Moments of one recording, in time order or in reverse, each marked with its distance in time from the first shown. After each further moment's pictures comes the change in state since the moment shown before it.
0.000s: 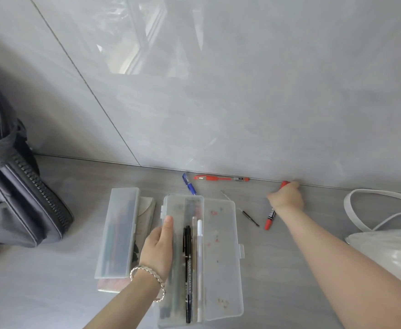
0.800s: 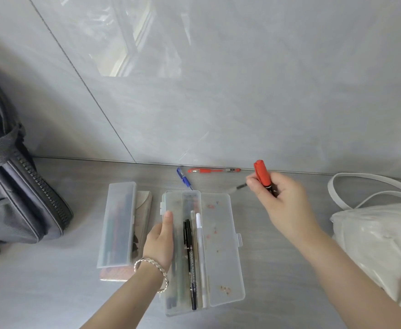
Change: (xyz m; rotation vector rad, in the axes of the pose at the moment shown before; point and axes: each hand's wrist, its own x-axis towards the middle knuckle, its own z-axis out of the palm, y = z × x) left_hand -0.015 -0.006 -0.001 -0.033 -0.061 -0.023; right_hand -0.152 -0.002 -0.094 0.551 -0.146 -0.706
